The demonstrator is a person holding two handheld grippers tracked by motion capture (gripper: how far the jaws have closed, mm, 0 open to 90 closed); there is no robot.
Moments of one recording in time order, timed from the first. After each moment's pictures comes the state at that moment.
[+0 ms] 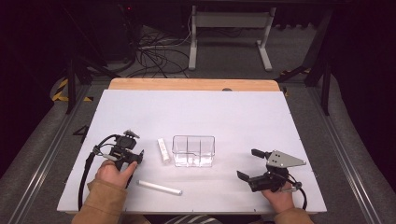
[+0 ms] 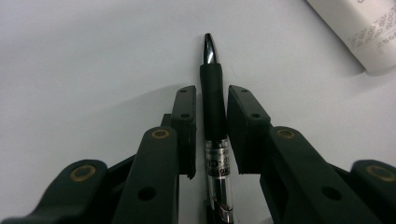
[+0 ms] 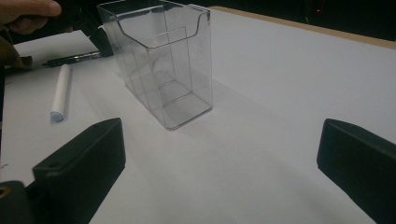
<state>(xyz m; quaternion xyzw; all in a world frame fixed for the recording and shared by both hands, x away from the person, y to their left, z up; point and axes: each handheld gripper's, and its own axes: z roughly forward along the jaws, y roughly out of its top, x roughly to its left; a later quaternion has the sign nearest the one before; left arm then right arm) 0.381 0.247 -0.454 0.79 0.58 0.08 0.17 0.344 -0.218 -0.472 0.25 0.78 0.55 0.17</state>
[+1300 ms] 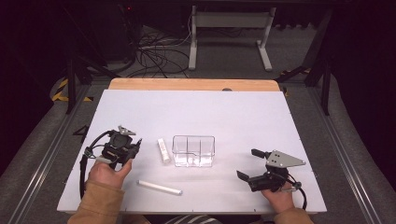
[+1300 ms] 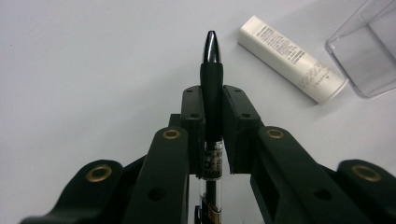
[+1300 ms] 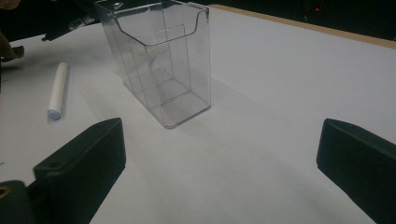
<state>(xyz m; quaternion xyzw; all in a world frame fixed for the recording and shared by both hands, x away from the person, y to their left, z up) 0.354 0.246 -0.410 0.80 0.51 0.20 0.24 0.345 -0.217 -0.472 0.25 0.78 0.55 0.17</state>
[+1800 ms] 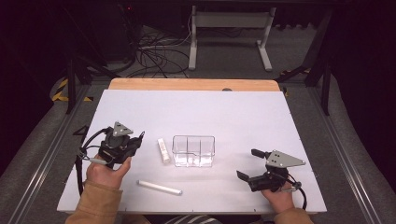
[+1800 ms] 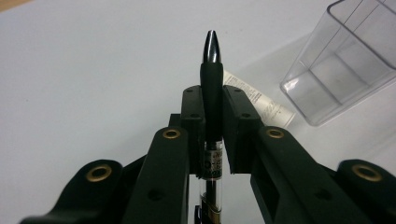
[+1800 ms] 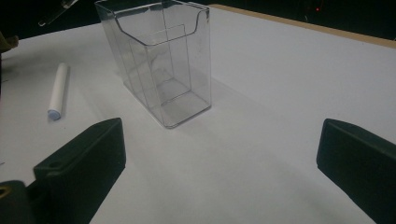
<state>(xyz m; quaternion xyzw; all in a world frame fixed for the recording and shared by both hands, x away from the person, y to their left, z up) 0.339 0.244 -0.384 0.79 0.47 0.23 0.31 0.345 -0.217 -0.472 0.25 0.78 0.55 0.17</state>
